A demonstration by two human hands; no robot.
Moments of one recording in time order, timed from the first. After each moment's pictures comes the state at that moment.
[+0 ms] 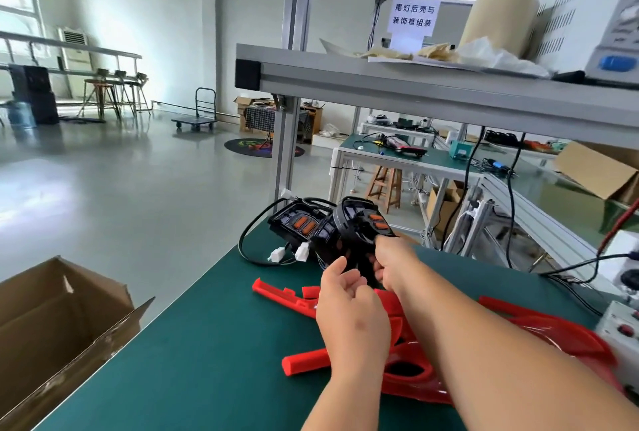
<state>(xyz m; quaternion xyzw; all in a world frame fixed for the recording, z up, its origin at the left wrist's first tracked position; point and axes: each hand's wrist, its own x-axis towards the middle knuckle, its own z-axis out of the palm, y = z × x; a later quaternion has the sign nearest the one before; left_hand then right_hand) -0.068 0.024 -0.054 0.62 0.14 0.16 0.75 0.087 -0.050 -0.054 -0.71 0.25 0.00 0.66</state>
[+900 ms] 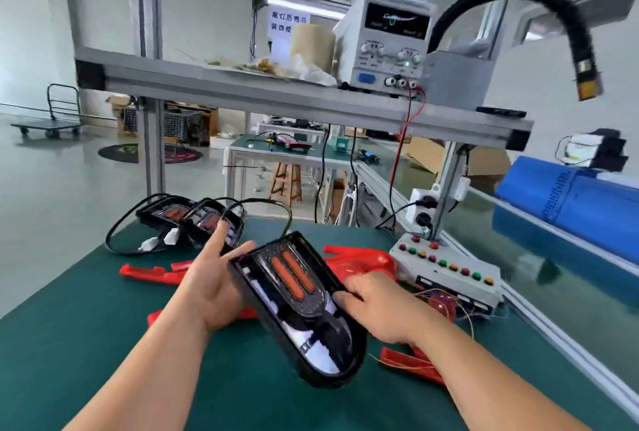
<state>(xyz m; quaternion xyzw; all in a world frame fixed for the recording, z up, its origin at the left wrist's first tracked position) -0.092 0.027 -0.039 0.38 -0.01 -0.29 0.88 -0.177 -0.202 -0.025 -0.97 -0.10 -0.04 0.22</state>
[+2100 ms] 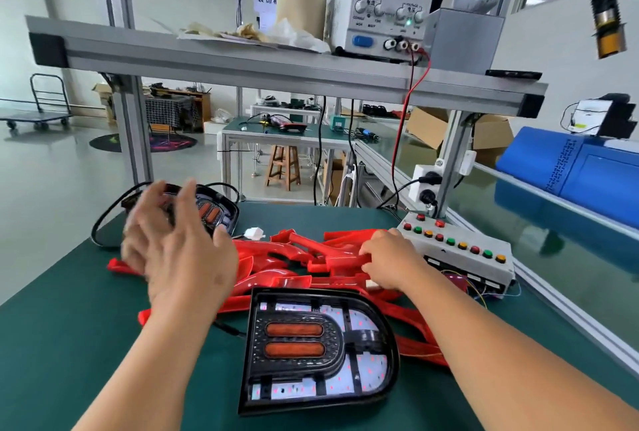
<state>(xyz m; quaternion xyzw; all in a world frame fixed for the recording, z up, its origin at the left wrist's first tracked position) -0.116 0.029 -0.027 0.88 0.01 0.32 0.36 -0.095 -0.256 -0.057 -1.00 0.06 -0.05 -0.02</state>
